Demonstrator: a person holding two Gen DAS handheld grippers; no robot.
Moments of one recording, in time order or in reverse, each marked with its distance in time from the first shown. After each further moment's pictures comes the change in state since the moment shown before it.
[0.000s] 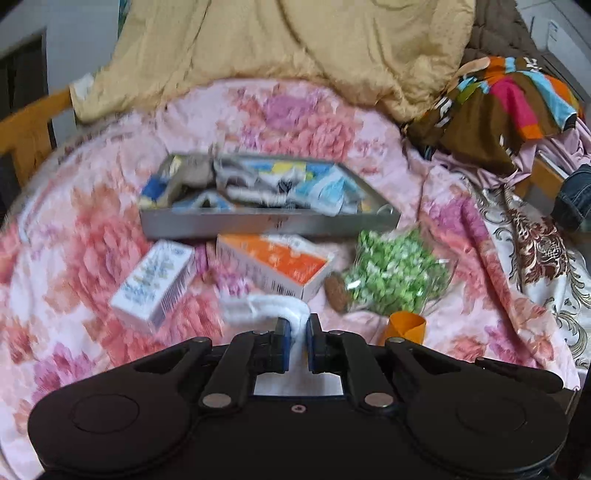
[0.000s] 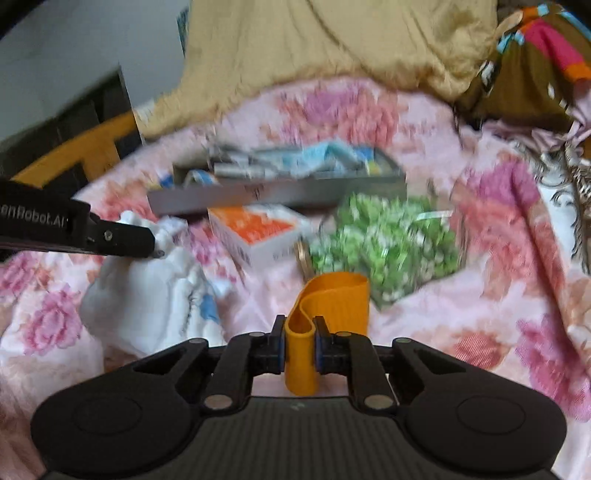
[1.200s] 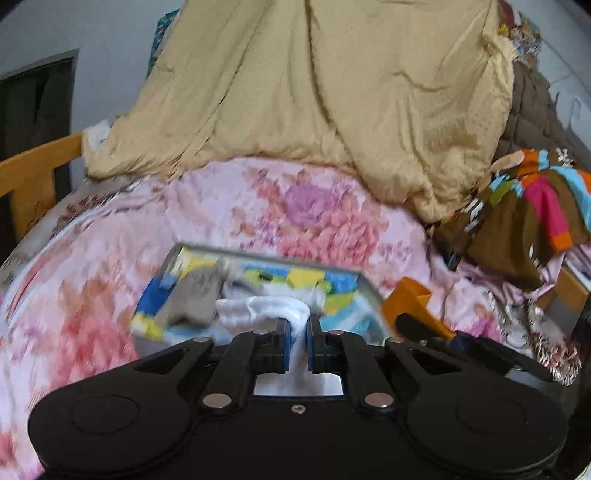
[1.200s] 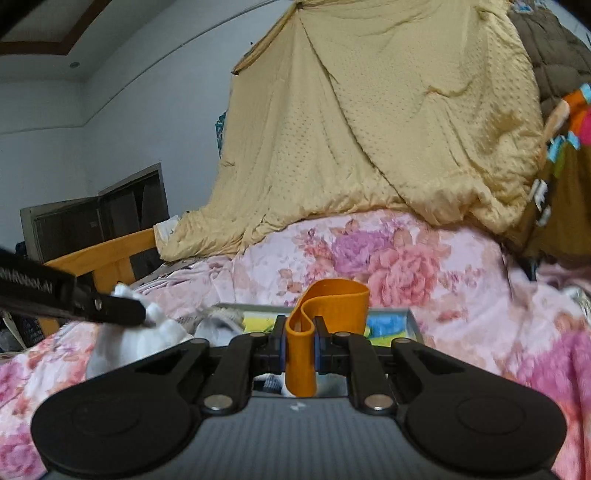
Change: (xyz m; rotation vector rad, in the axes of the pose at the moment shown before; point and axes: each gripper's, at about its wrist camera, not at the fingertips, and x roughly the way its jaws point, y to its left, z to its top) left arm 0.046 0.026 0.099 -0.121 -0.235 -0.002; right arm 0.085 -0.031 0.129 -0.125 -0.379 0.121
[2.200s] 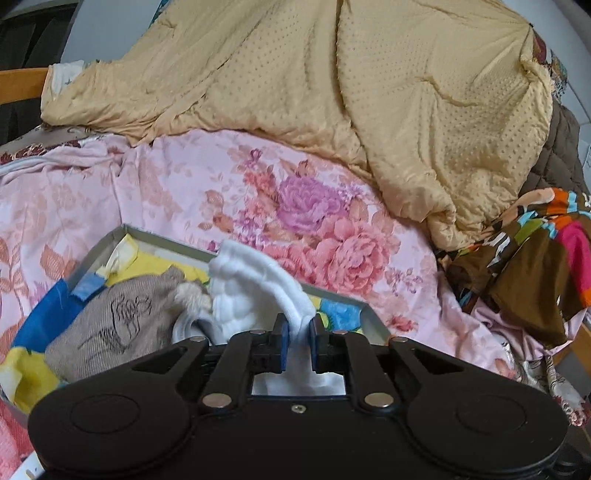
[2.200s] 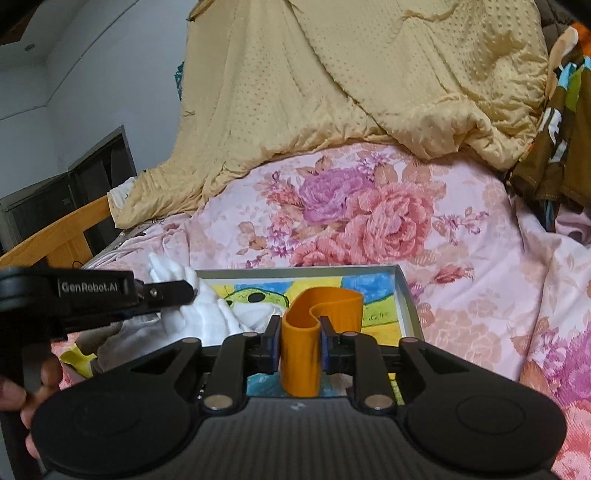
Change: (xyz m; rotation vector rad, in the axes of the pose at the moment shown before) left arm 0.159 0.035 0.003 -0.157 -0.010 -0.091; right arm 0.086 -0.046 -0.007 0.127 0.227 -0.031
